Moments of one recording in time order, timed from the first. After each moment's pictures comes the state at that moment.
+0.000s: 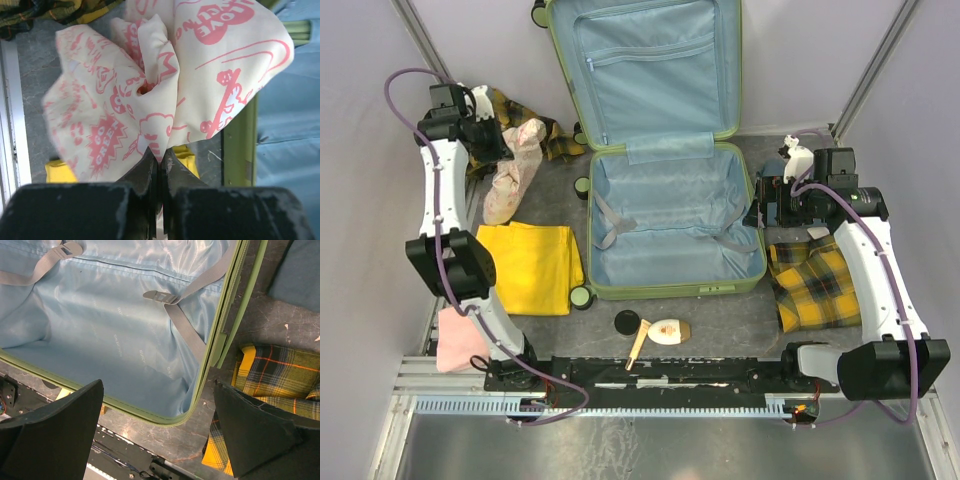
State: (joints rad) left arm 0.21 1.89 2.01 -0.97 0.32 0.02; right arm 0.02 1.25 1.31 -0.94 -0.43 0.01
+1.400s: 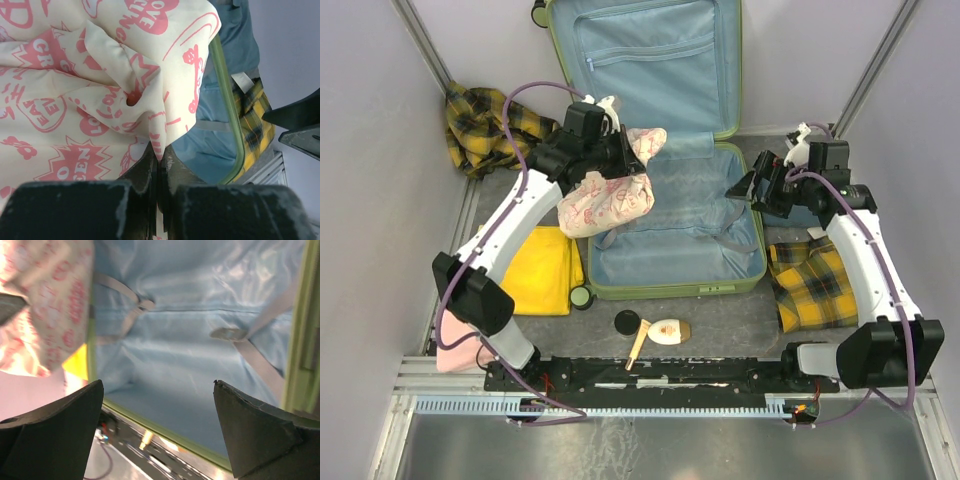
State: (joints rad) left arm -0.48 1.65 1.73 -0.65 0.23 -0.52; right arm 0.03 1.30 1.28 -0.73 -0.57 0.41
